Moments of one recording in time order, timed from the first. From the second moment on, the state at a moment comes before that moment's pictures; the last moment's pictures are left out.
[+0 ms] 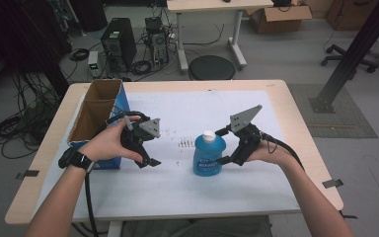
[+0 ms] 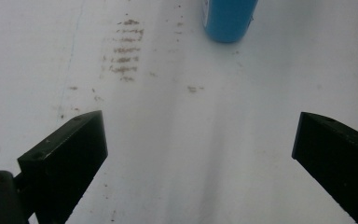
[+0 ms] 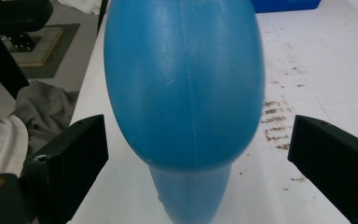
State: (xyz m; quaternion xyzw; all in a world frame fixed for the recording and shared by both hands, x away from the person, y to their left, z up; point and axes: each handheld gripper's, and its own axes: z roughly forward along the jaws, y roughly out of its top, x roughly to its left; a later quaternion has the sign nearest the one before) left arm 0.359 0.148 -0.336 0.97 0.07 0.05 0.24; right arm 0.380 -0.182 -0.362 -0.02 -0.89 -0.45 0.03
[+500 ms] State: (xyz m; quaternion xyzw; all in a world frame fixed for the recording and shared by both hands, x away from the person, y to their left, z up) left arm 0.359 0.149 -0.335 0.97 0.07 0.05 0.25; right arm 0.380 -0.169 -0.377 -0.02 -0.88 -0.47 0.03
